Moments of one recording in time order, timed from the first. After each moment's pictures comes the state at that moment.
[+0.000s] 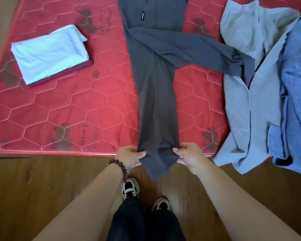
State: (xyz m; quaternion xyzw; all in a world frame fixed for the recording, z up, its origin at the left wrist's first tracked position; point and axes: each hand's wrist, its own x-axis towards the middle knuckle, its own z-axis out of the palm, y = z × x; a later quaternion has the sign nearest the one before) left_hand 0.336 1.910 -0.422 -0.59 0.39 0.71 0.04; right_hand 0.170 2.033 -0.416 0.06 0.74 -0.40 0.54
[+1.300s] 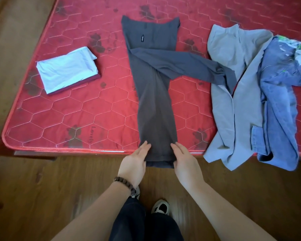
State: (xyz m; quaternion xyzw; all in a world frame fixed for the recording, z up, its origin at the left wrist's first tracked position) left_hand 0.367 1.980 -0.344 -0.35 0.87 0.34 -0.04; right_hand 0.220 2.100 -0.338 -0.44 0.85 -0.15 0.23
